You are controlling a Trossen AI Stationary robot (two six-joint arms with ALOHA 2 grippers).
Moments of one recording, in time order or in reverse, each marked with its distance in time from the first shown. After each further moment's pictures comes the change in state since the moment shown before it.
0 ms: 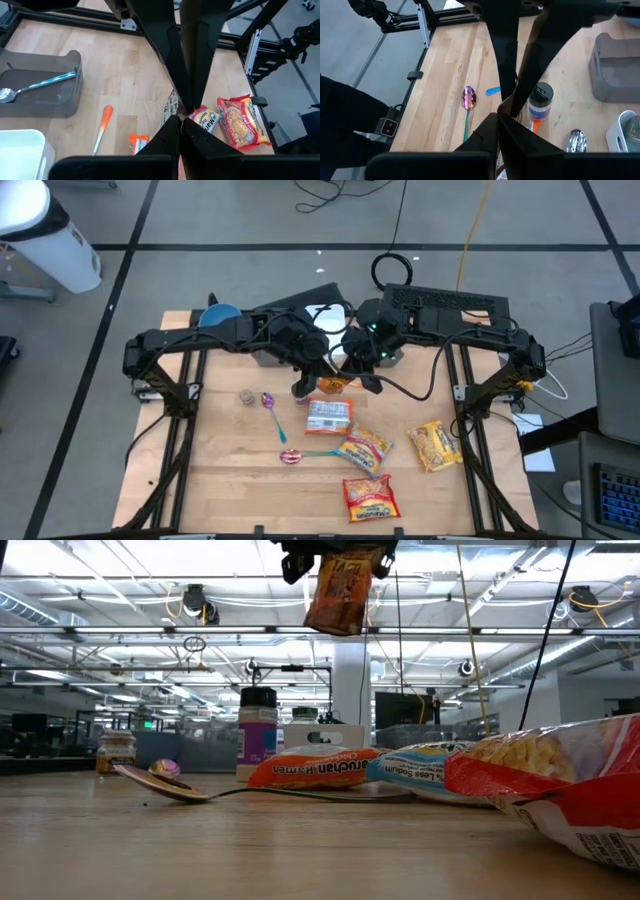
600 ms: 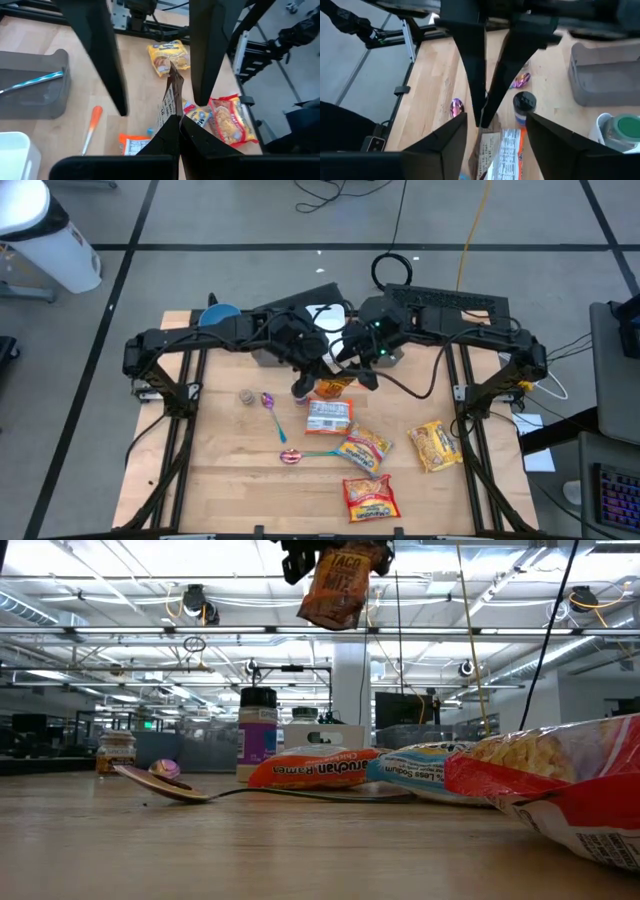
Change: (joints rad) left arm 0.013 0.000 0.000 -0.001 0.078 -0.009; right arm -0.004 -0.014 0.000 0.047 0.084 0.053
